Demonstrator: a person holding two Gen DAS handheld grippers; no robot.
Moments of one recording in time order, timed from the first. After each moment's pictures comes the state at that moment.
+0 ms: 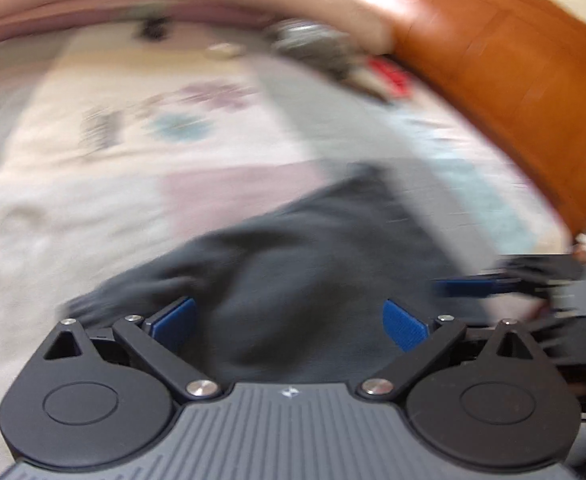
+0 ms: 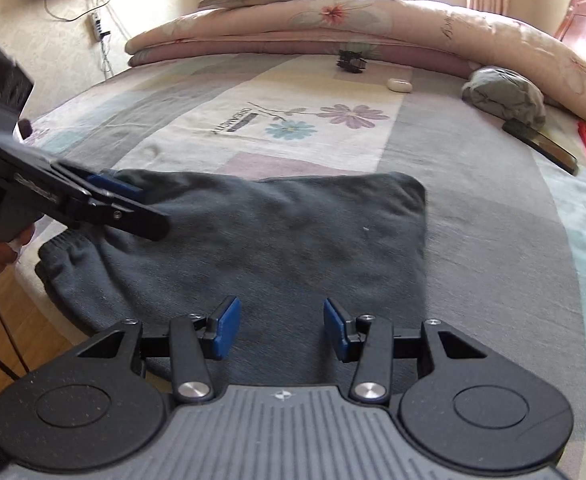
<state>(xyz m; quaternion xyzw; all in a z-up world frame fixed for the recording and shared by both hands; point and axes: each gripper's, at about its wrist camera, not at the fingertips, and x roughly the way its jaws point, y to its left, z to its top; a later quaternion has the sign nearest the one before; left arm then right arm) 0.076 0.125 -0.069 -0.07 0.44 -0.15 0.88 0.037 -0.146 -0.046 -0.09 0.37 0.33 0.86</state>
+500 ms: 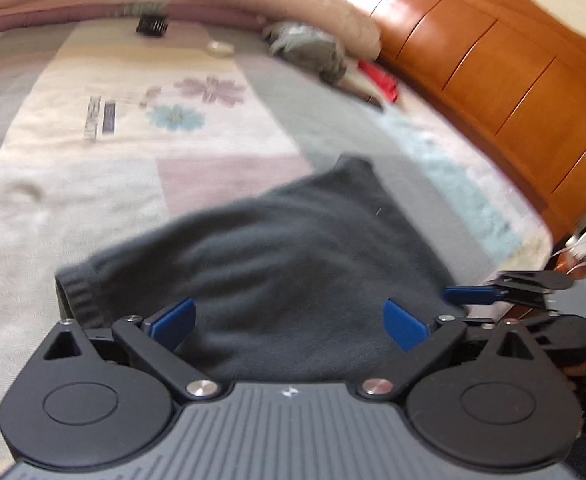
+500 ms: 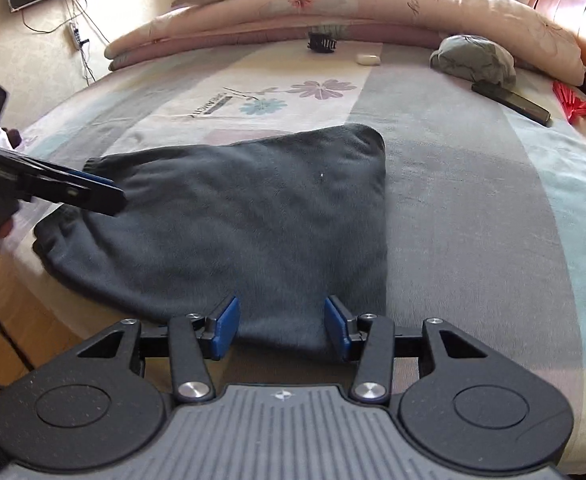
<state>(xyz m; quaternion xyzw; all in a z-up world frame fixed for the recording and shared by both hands) 0.052 0.114 -0.065 -0.09 0.43 -0.19 0.88 0.015 -0.182 -0.061 -0.06 0.39 0.32 0.86</state>
